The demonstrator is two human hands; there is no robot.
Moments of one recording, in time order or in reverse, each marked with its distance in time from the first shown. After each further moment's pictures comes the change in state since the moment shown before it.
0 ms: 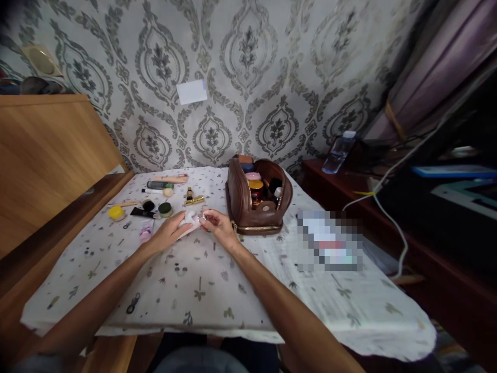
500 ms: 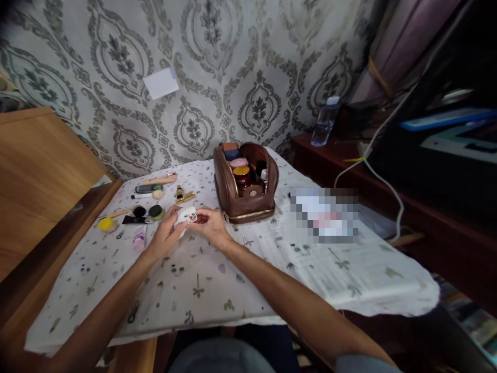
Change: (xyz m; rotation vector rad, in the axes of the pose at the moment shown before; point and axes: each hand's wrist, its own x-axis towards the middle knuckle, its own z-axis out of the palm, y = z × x) left_hand 0.009 0.028 0.017 -0.017 0.040 0.222; right_hand -0.009 0.002 0.010 0.164 0.097 -0.055
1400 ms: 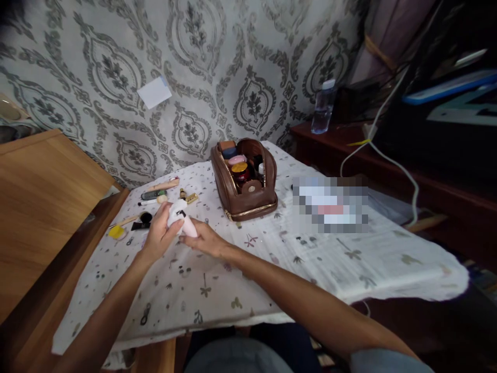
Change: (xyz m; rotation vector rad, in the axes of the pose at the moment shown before) left_hand 0.015 0.031 -0.023 0.163 0.063 -0.015; right_hand -0.020 -0.011 0.014 -0.317 -0.387 -0.019
